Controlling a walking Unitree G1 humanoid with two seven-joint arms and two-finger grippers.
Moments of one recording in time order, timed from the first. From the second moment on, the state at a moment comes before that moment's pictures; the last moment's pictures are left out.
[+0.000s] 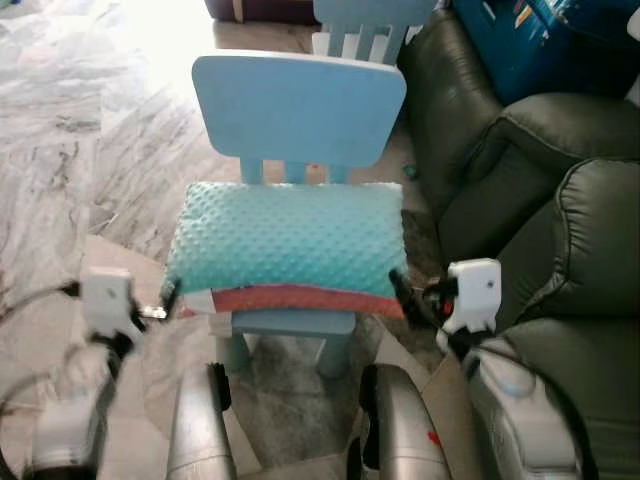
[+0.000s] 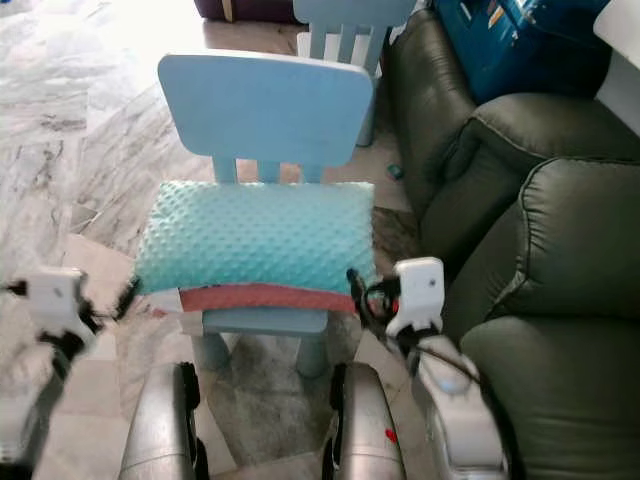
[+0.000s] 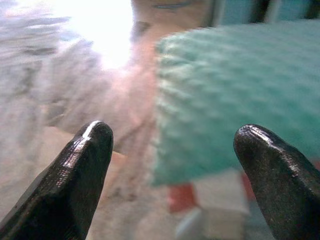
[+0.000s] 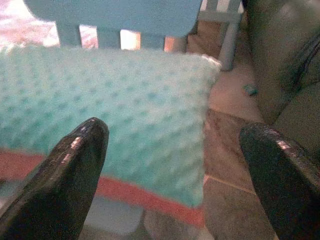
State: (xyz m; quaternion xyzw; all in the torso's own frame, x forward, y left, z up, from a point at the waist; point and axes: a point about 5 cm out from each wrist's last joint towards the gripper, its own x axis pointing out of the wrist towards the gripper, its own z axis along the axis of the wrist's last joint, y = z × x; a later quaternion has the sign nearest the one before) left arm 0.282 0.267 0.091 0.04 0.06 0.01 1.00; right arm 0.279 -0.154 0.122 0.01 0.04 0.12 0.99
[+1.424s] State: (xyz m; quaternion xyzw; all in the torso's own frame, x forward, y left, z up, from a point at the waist) left arm 0.349 0.273 0.101 -0.14 0.10 0.06 0.98; right arm 0.340 -0.164 0.116 -0.03 0.10 0.15 0.98
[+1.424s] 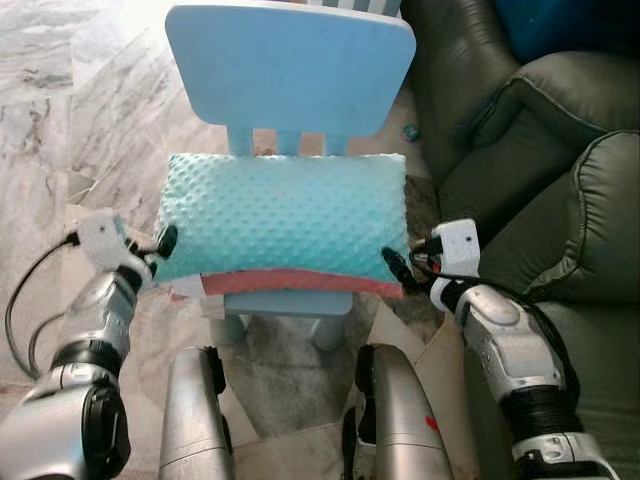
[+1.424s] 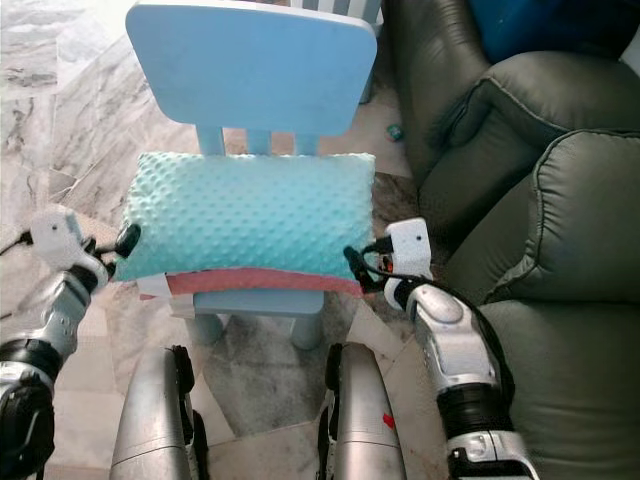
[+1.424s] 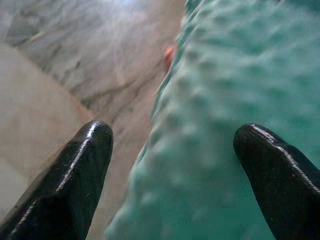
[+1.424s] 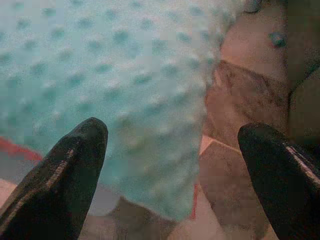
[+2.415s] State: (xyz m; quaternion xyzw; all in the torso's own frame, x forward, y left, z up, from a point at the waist) left arm 0.365 0.283 0.133 -0.19 0.08 0.07 0.98; right arm 0.386 -0.188 0.146 0.11 0.07 0.08 0.99
